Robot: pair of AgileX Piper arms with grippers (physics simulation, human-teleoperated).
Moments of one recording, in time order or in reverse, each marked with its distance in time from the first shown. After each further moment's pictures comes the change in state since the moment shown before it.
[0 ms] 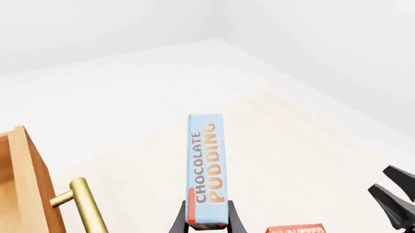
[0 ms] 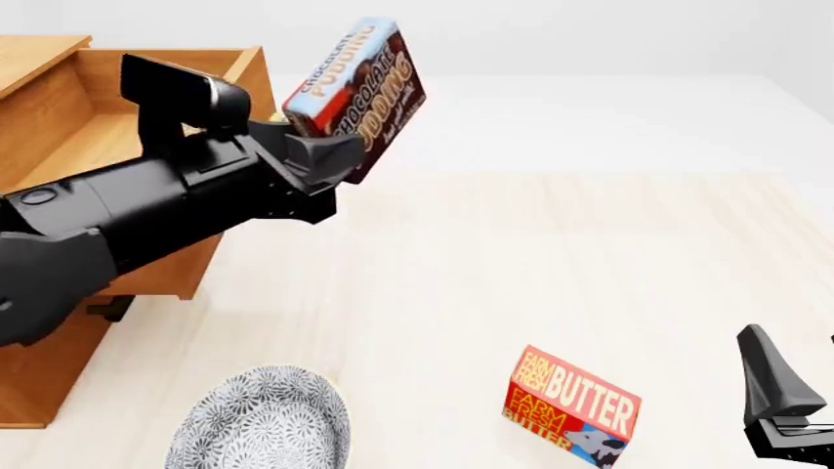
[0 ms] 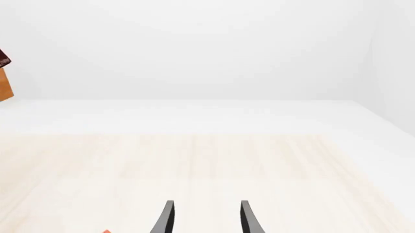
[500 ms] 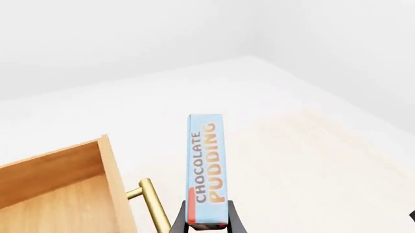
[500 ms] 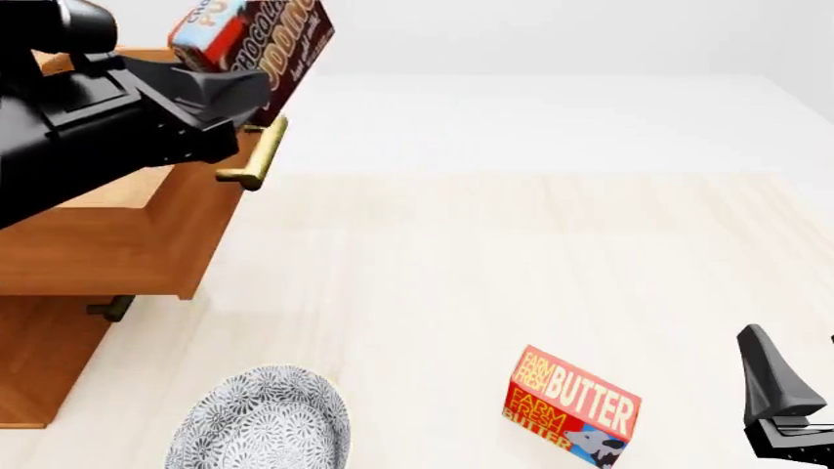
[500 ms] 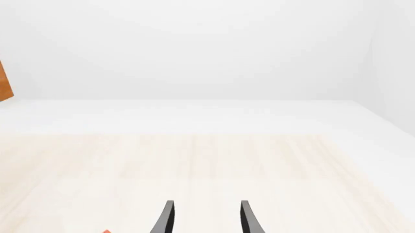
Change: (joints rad) left arm 0.158 -0.135 -0.067 0.145 0.059; right arm 0.000 0.000 0.000 0.000 0.000
